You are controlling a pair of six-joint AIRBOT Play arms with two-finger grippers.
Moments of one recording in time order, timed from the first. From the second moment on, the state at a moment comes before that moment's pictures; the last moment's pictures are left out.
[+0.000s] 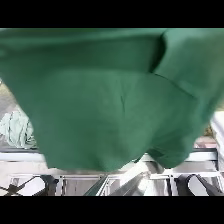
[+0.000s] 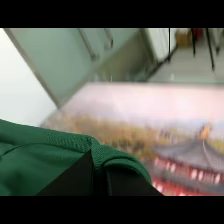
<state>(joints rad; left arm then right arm) 0.60 -1.26 1.44 0.13 -1.72 -1.02 -0.52 -0.98 1.40 -0.26 1.34 0.94</state>
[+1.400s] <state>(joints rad) 0.29 -2.36 1.98 0.51 -1.67 -1.25 -0.37 -1.94 1.44 -0.47 1.15 0.80</state>
